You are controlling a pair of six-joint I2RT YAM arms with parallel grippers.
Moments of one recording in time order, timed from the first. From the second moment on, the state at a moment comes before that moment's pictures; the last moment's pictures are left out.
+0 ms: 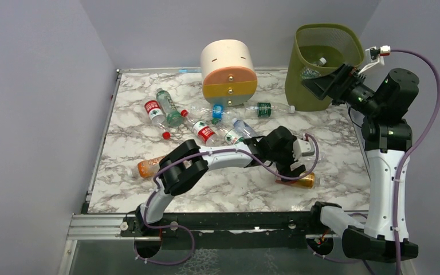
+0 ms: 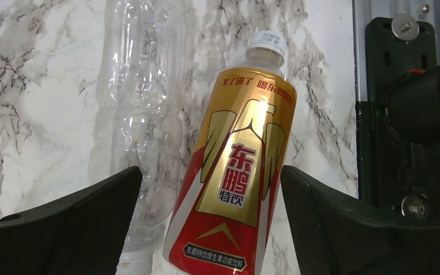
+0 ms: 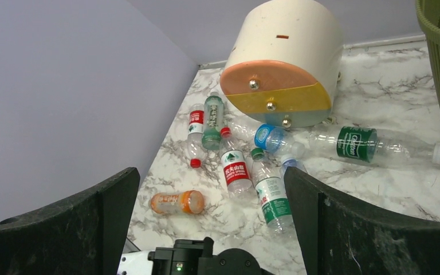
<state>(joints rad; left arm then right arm) -1.11 2.10 1.55 -0.03 0.41 0.12 -0.14 1.05 1.44 -0.50 -0.73 0.55</state>
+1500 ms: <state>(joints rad) -1.19 2.16 1.46 -0.03 0.25 0.17 -0.14 1.04 1.36 -0.45 -0.77 0.57</state>
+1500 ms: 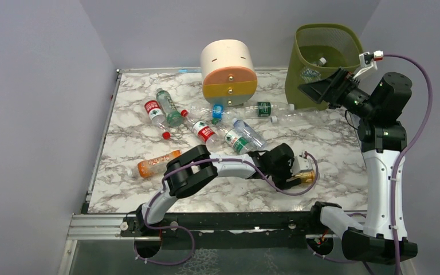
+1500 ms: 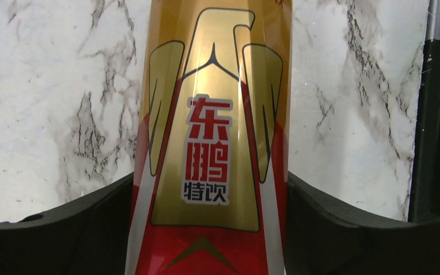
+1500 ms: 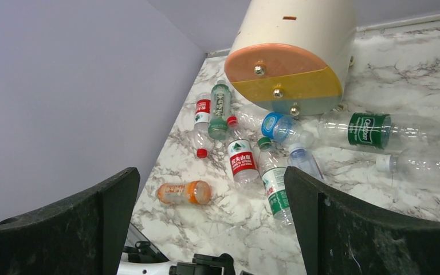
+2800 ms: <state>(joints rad) -1.12 1.60 1.02 -0.08 0.07 0.08 -0.14 1.02 1.32 -0.43 -0.78 0.60</state>
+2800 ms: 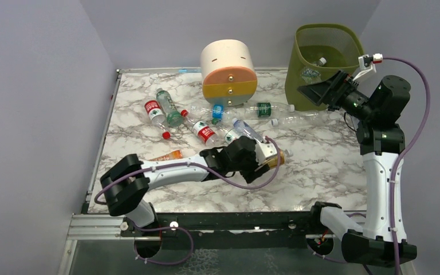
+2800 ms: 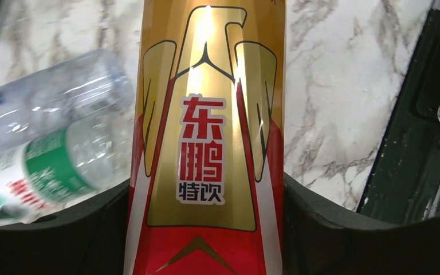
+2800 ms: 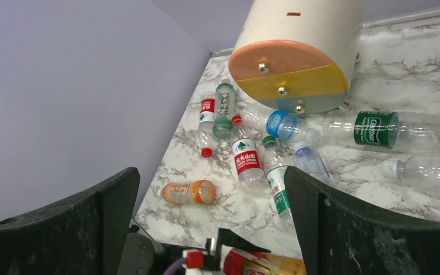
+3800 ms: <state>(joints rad) -0.98 1.17 0.80 -0.08 -0.06 -0.04 0.06 1.13 1.00 -0.27 -0.75 0.63</state>
